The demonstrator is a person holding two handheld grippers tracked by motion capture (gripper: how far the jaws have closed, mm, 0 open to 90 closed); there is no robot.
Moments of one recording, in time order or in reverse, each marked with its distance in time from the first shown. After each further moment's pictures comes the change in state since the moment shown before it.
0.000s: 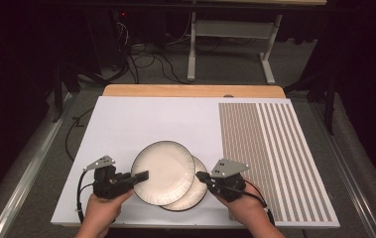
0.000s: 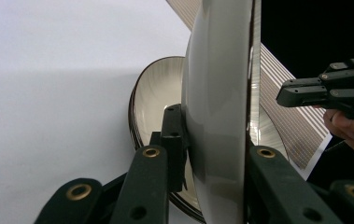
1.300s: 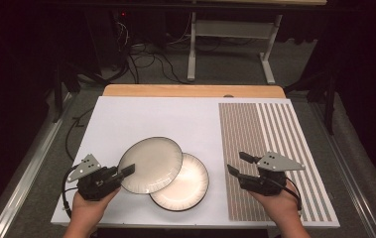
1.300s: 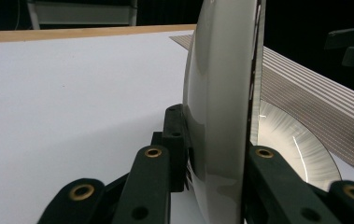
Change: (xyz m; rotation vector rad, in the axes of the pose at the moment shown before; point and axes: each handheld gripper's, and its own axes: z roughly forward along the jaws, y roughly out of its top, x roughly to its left) left arm 0.004 0.004 -0.030 -0.141 0.109 0.266; right arm -0.050 -0.029 -0.069 -0.177 -0.161 0.145
